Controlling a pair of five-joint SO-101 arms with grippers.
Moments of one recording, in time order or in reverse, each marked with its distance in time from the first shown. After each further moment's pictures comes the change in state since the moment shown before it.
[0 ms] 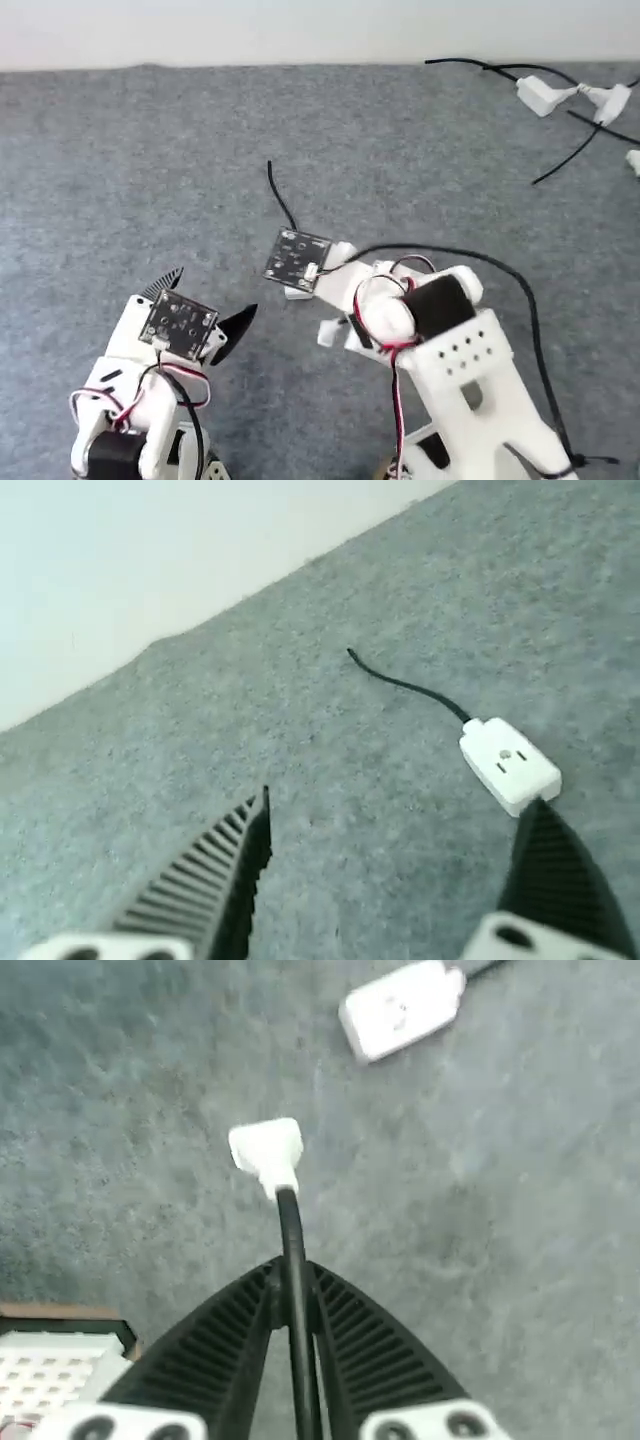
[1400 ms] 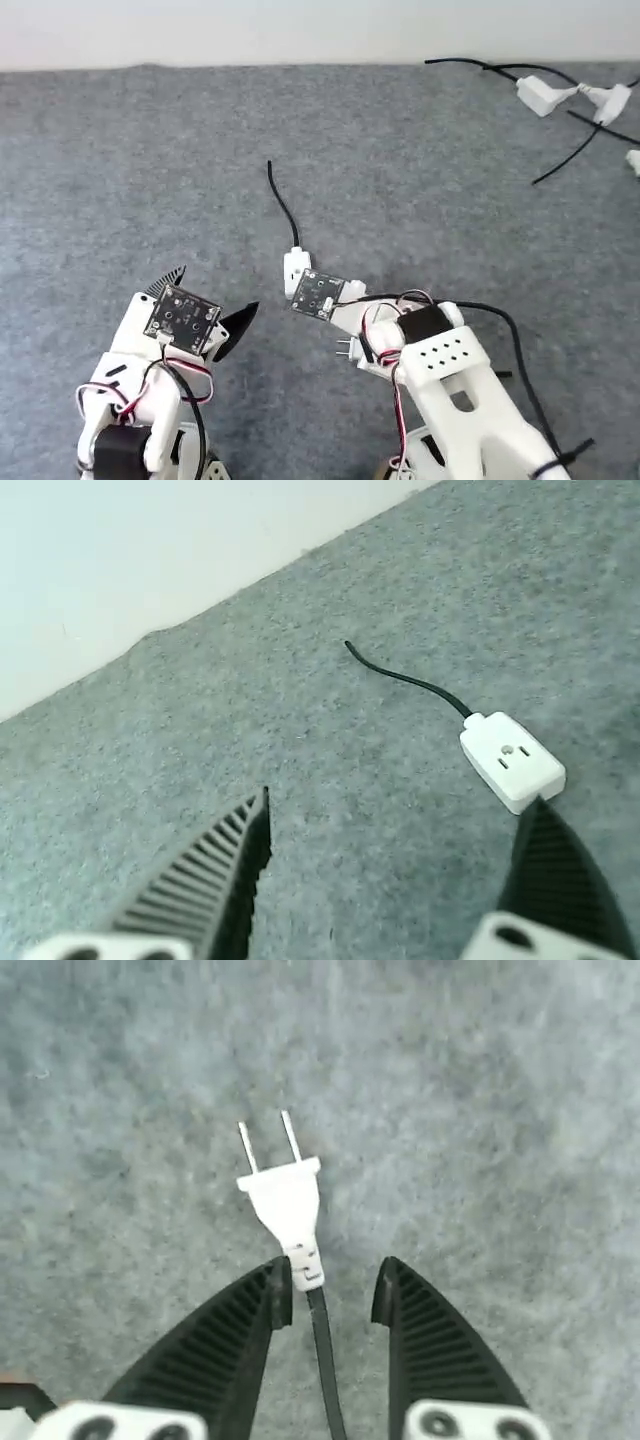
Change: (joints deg) left arm -0.2 0.0 3.6 -2.8 0.2; right arm 3.4 0.0 29.7 -28.3 4.8
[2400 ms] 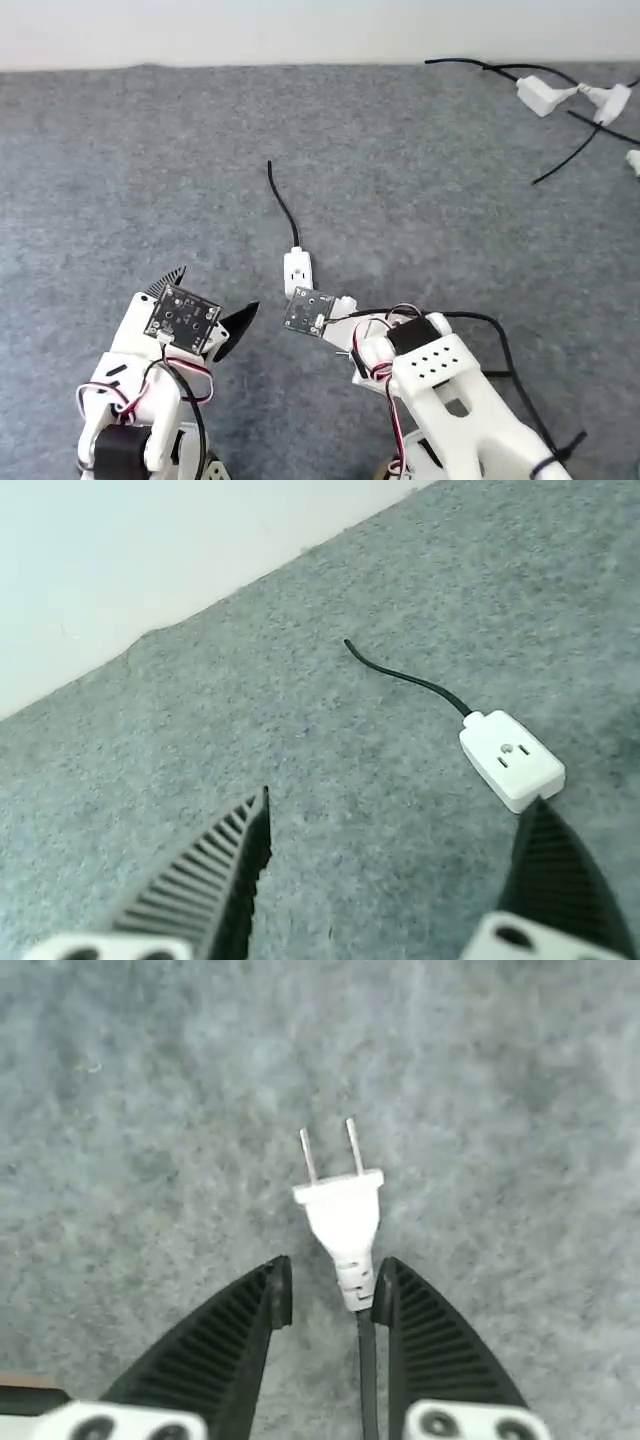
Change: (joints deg) left arm 0.0 0.0 0.1 0.0 0.0; right arm -3.4 0.0 4.7 -2.4 -2.1
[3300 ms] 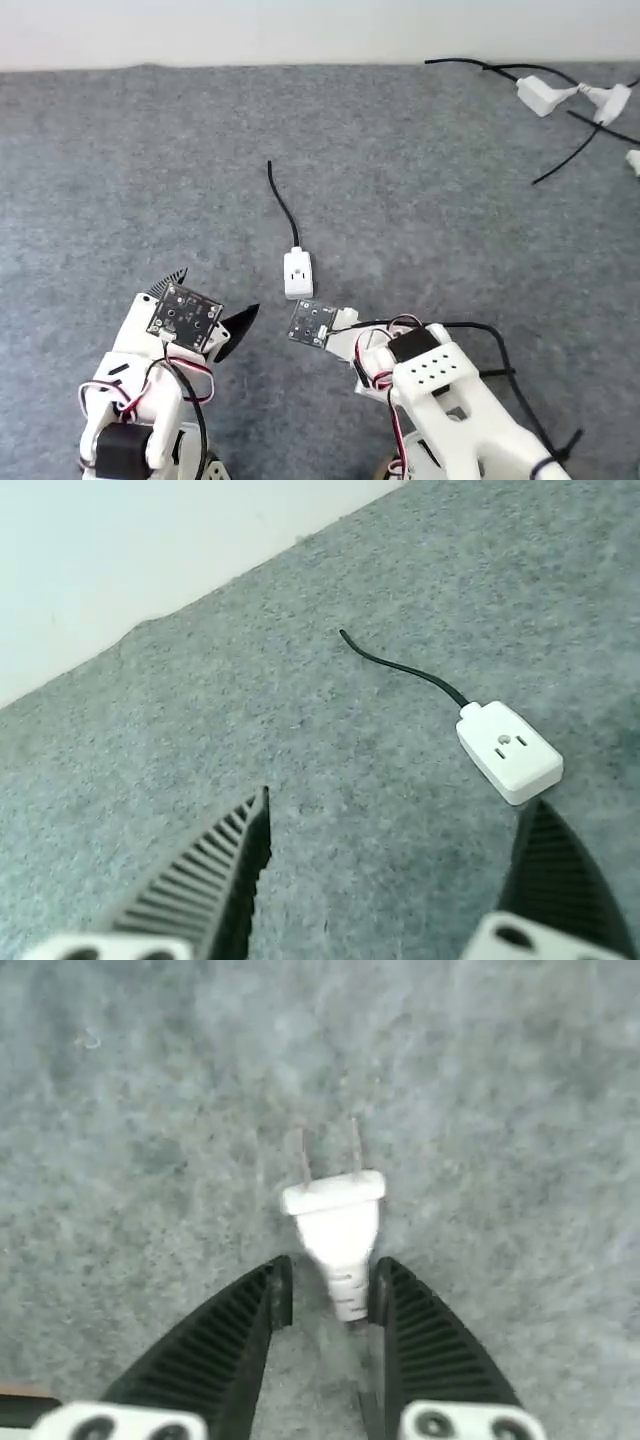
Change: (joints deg) left arm 0.0 0.0 1.1 0.0 0.0; right arm 0.3 0.0 5.6 -4.5 0.6
